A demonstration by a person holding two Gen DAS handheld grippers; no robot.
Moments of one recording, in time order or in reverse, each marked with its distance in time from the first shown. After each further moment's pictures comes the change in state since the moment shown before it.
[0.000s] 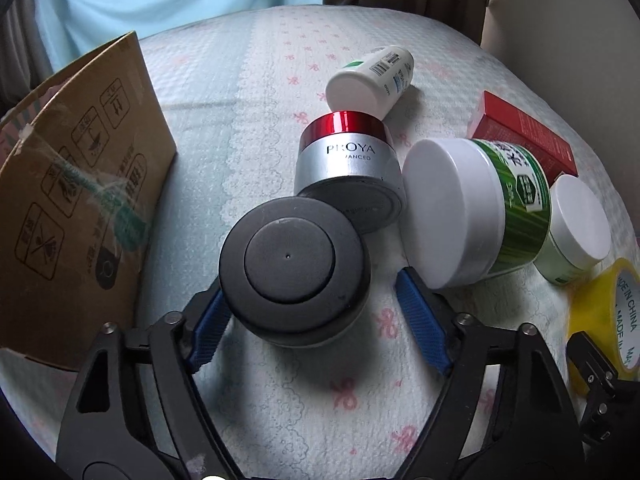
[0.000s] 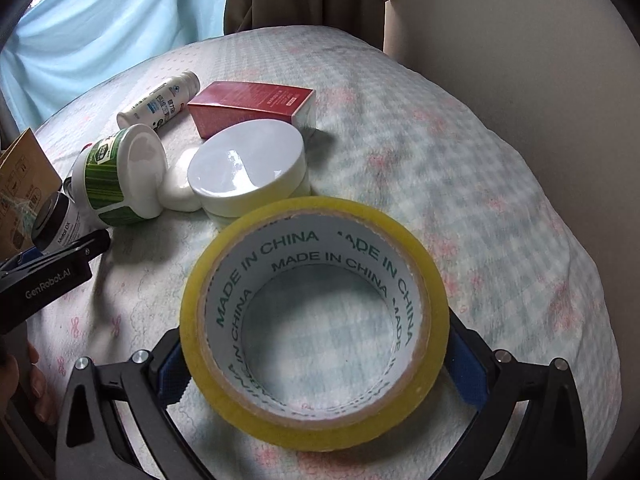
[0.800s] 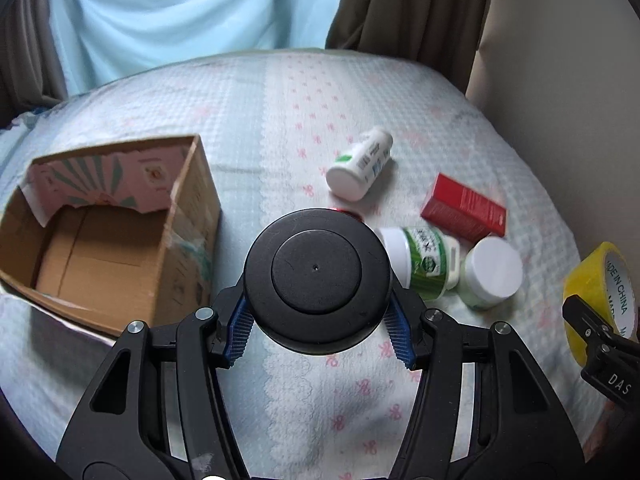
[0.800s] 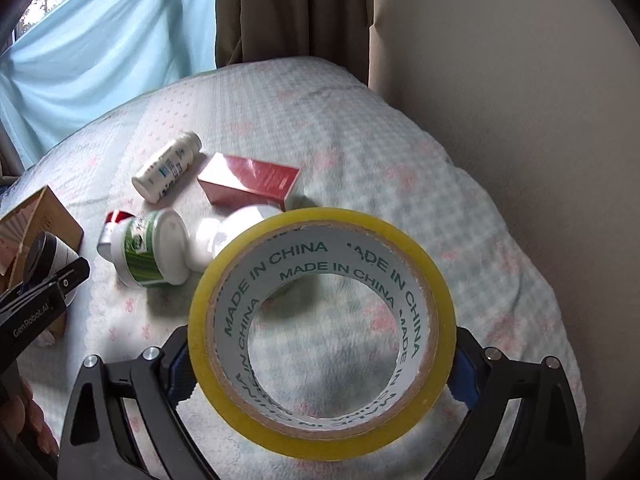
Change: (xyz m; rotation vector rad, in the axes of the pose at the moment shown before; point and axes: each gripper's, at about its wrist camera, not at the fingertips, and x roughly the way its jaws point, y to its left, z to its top) left arm -0.122 0.011 0.043 -0.059 -0.069 -0.031; right arm -0.069 -0.009 0.047 0.039 -0.043 -0.021
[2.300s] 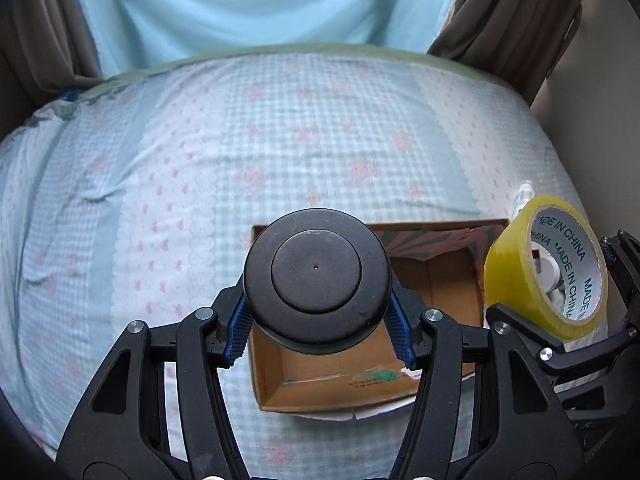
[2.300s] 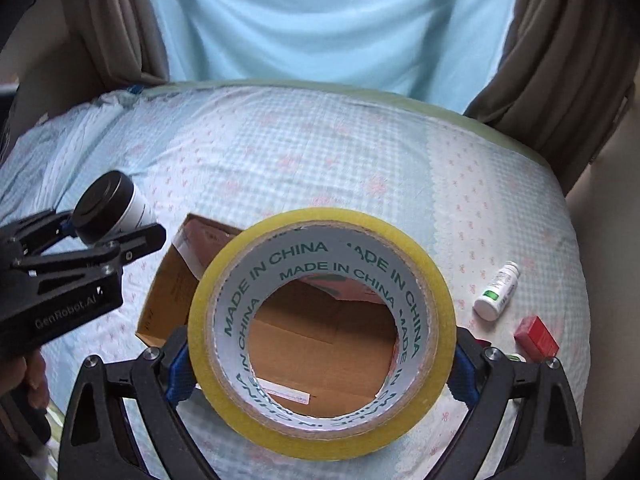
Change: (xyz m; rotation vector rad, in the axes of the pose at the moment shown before) left arm -0.031 0.359 0.128 0.008 0.243 0.019; right arm -0.099 0.417 0.086 -0.487 0.135 0.300
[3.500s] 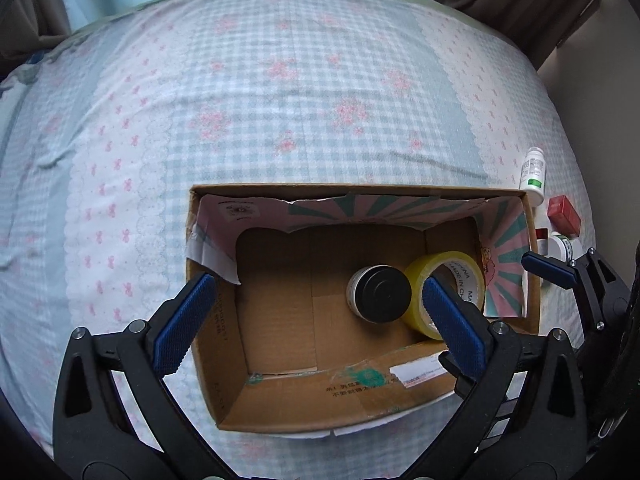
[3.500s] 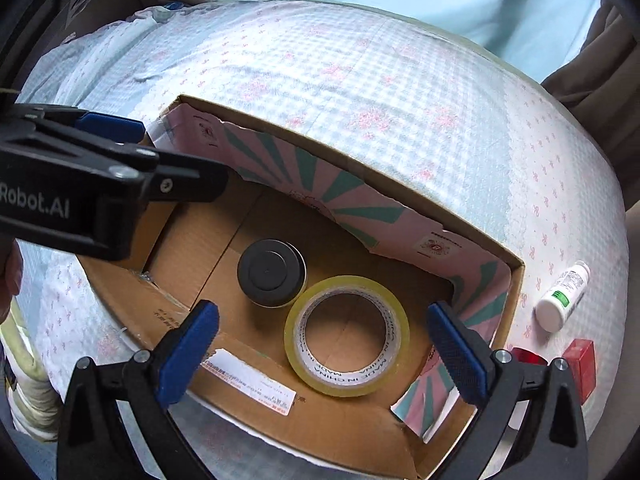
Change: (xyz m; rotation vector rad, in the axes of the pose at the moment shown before) left arm 0.057 -0.010 0.004 -0.026 0.170 -0.070; right arm 0.090 -0.011 -0.041 -0.160 0.168 0.111
